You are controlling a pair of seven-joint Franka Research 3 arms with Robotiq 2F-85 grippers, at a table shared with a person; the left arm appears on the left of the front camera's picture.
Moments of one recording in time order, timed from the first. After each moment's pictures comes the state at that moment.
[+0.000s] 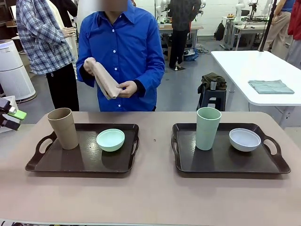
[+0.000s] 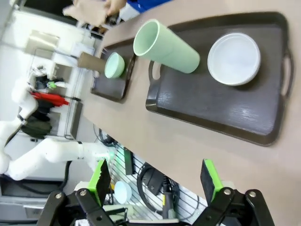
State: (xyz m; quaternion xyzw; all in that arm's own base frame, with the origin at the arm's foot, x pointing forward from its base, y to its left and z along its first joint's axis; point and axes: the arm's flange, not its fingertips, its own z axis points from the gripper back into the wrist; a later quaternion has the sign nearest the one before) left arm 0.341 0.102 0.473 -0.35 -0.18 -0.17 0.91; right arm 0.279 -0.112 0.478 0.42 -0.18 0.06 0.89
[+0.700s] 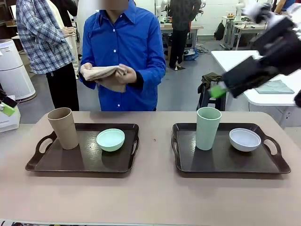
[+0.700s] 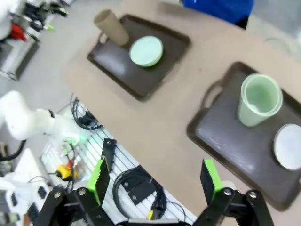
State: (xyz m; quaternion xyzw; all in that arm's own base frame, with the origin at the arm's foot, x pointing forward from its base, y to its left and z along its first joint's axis) left arm 0.366 0.111 0.516 -0.24 -0.21 -0.44 0.84; right arm 0.254 0.167 0.606 0.25 -0.23 0.29 0.89
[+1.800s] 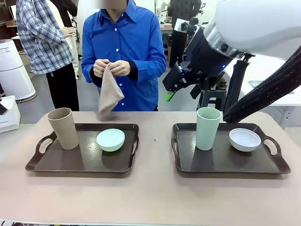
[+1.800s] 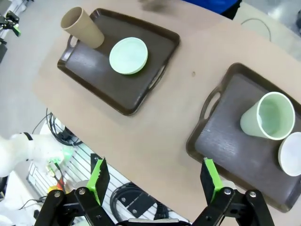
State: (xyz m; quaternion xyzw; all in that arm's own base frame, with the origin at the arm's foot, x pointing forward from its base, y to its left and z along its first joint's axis) left arm 0.384 0.140 0.515 -0.39 -0.09 -0.49 0.77; right arm 0.301 0.273 0.587 0.17 -0.20 0.25 0.93
